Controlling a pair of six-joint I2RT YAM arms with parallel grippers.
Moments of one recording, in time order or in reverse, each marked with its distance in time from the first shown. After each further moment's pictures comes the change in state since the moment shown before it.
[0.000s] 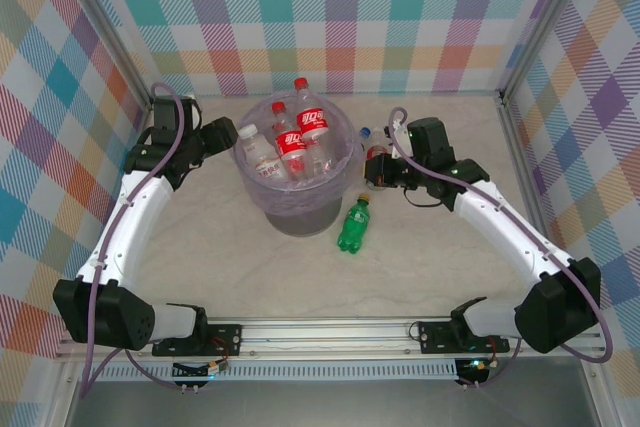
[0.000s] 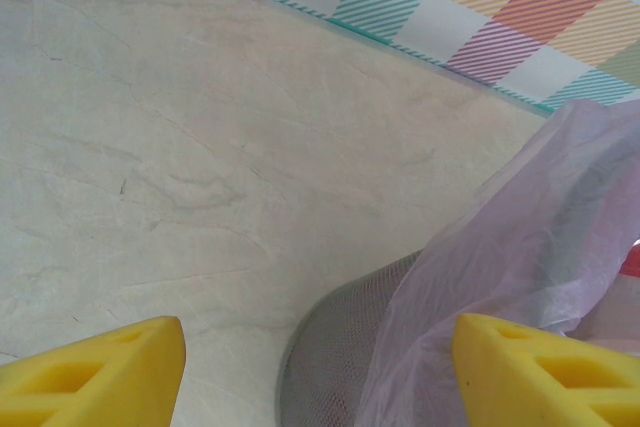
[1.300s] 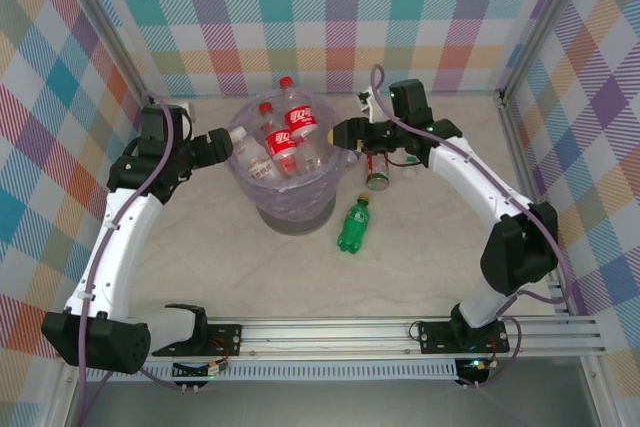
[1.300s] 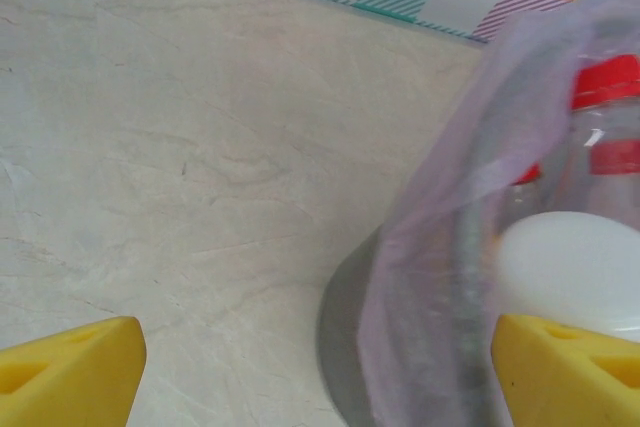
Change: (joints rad) left arm 0.000 -0.118 0.014 -0.151 -0.052 0.117; right arm -0.009 0.357 0.336 0.087 -0.338 0.010
